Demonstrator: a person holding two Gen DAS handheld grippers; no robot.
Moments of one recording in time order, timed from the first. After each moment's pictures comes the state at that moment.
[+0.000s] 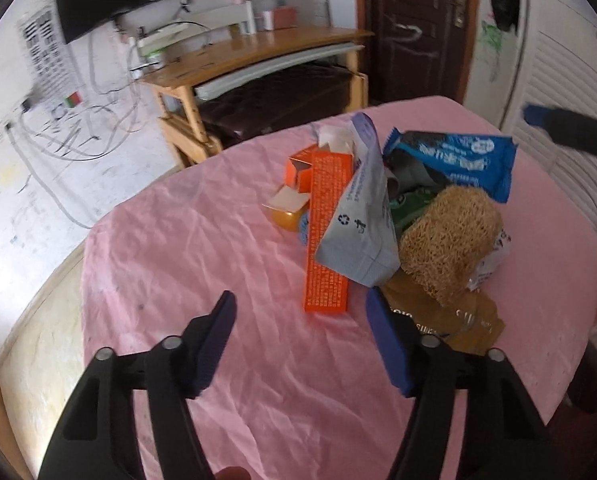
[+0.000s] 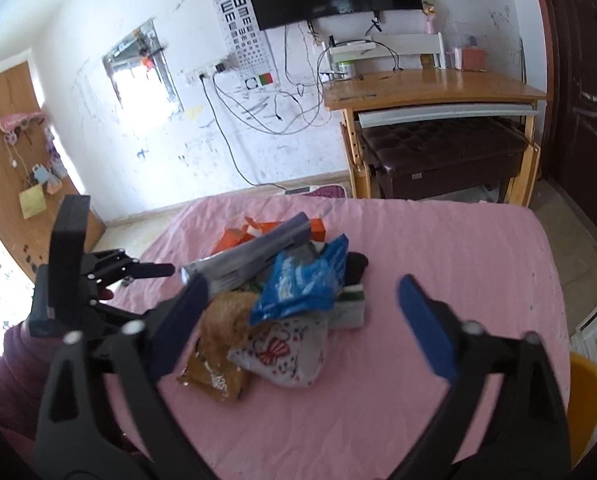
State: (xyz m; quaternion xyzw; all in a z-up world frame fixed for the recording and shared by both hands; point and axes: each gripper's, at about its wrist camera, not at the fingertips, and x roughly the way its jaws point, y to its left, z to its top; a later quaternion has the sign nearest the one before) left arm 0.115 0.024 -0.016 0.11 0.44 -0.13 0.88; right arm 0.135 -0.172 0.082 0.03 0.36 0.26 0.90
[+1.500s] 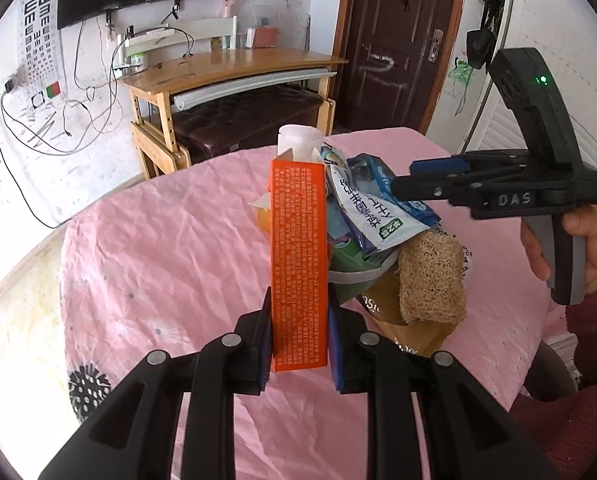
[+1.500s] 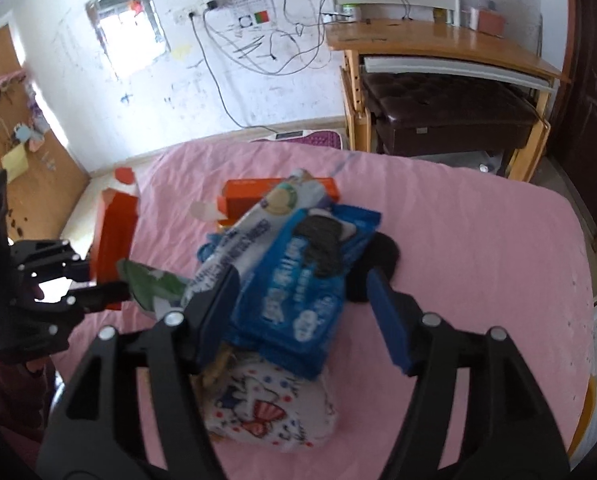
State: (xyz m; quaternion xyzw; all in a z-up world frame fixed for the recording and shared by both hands) left arm 0.097 0.056 -0.004 0.03 0.42 -0.20 0.89; right arm 0.188 -0.113 0.043 -0.03 0.45 0.25 0.86
